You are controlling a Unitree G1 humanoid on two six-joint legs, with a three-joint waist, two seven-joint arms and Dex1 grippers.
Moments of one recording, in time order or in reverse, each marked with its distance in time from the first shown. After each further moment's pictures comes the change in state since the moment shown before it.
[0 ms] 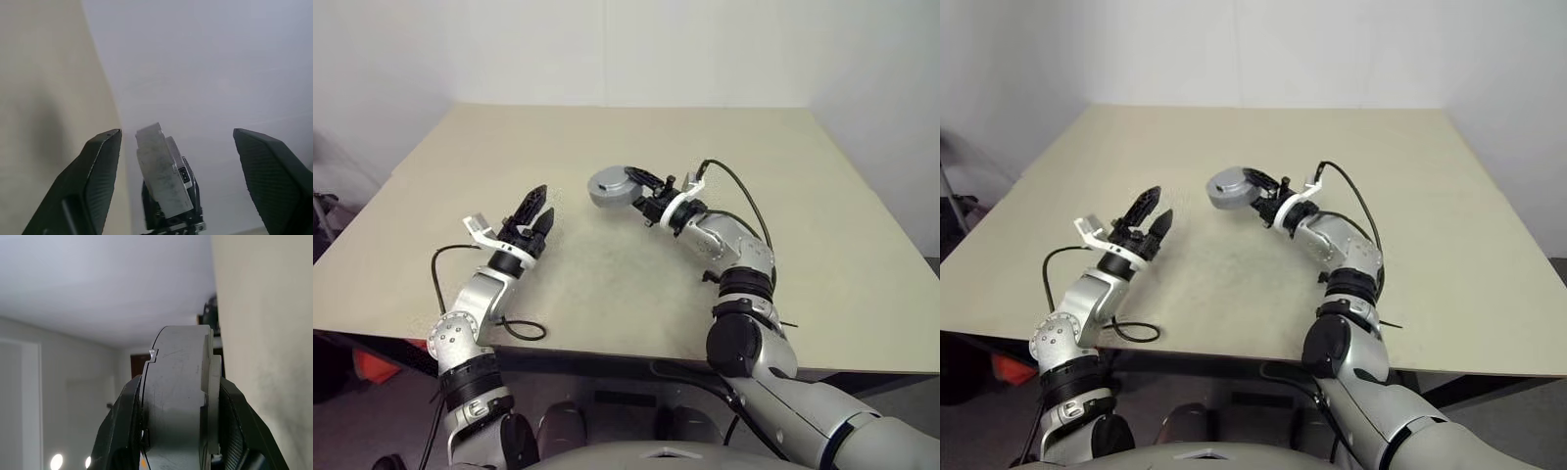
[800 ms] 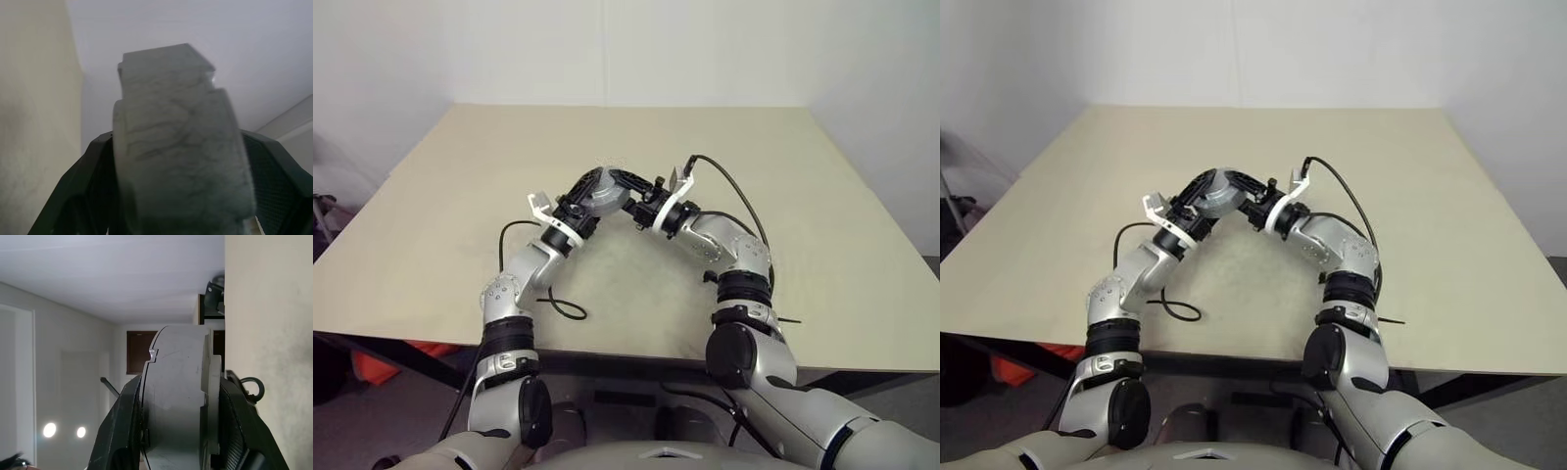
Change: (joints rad) left arm -0.193 -0.009 -0.168 0.303 -0.027 0.024 -0.079; right arm 0.060 -0.002 0.147 -0.086 0.093 0.027 -0.012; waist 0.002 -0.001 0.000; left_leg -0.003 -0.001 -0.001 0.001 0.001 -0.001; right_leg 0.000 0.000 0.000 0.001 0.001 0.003
